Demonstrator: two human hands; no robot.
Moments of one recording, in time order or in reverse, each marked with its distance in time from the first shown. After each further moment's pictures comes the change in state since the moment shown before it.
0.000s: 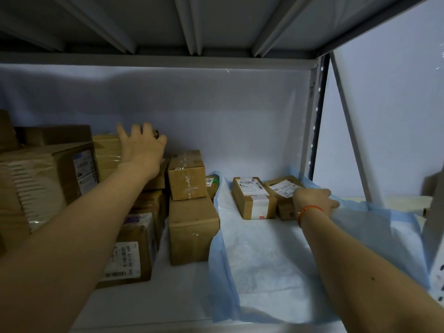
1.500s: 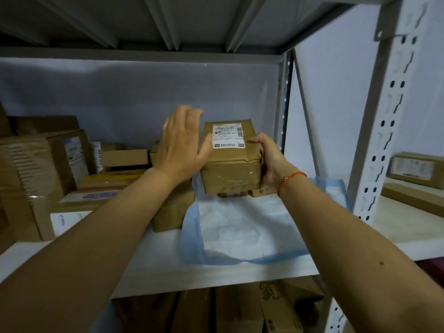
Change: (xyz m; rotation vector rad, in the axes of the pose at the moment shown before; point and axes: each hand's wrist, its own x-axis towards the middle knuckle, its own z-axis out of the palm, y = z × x) left_hand -0.084 0.084 -0.081 -0.832 0.666 0.255; right_hand -0.084 -0.034 -0.089 0.466 -0.990 -0.068
